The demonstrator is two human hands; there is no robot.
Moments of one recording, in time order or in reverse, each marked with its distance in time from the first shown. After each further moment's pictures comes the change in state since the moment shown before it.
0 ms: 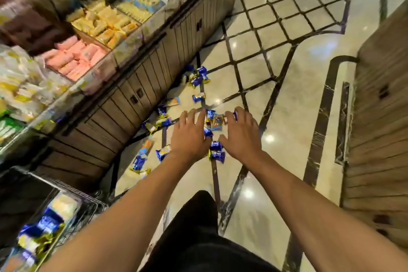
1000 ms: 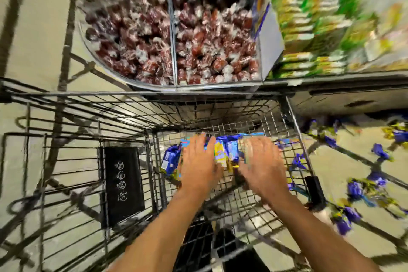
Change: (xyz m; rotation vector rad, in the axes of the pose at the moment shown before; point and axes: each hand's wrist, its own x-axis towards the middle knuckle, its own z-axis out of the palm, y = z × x) left_hand -0.408 -0.601 0.112 -0.363 0.152 -0.972; right_hand -0.146 -0.650 0.293 -0.141 -0.374 -0.792
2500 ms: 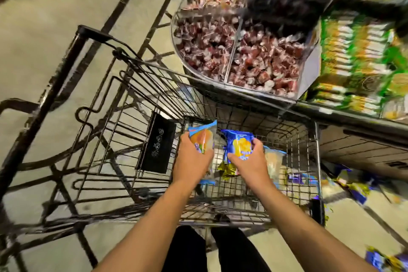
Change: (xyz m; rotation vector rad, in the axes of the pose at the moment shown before) left_hand -0.104 0.003 -0.077 -0.821 0.344 -0.711; right_hand -0.032 -0.058 -0.026 0.863 -0.236 0.045
